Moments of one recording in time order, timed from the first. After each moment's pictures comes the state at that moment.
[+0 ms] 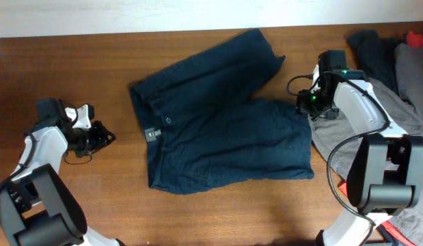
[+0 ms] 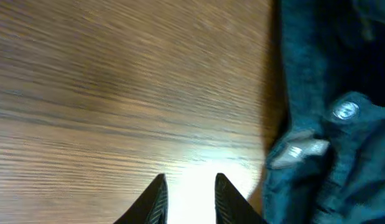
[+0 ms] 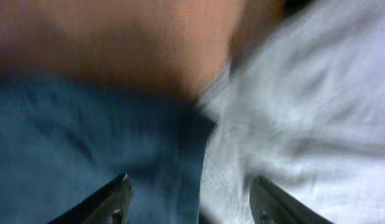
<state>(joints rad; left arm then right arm) 0.40 1.78 1.10 -0.69 0.47 0.00 -0.06 1.92 1.42 -0.91 -0.02 0.12</state>
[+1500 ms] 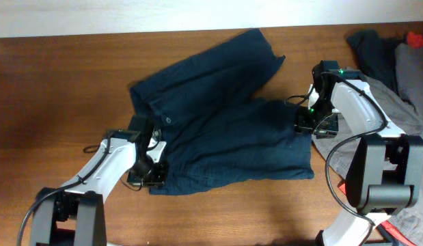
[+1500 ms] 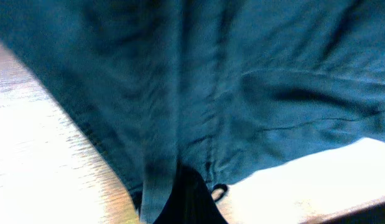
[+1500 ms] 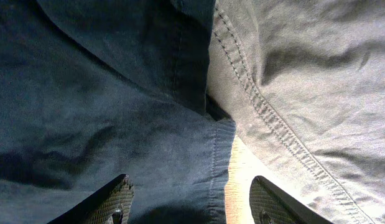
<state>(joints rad) -0.17 1.63 0.88 -0.95 0.22 -0.04 -0.05 1.92 1.42 -1.15 -0.05 0.13</state>
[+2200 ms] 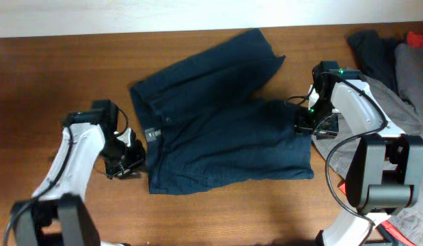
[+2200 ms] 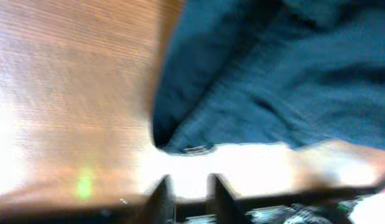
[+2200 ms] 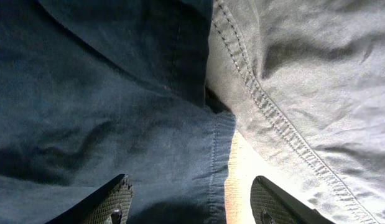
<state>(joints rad) 0.05 1.63 1.11 -1.25 0.33 -0.28 -0.05 1.92 1.42 -1.17 -0.05 0.13</state>
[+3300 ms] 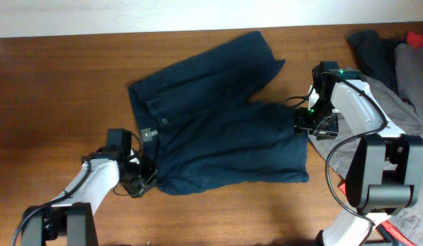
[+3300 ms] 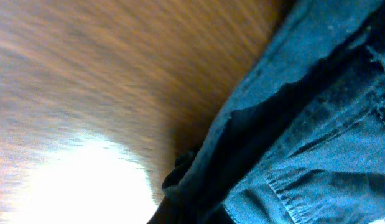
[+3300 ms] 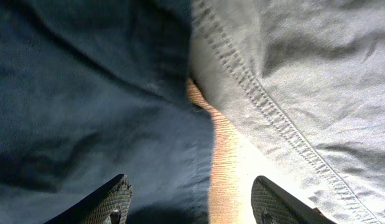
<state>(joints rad) 0.01 1.54 0.67 -0.64 0.38 -0.76 -0.05 1.92 1.42 -1.17 -0.05 0.13</state>
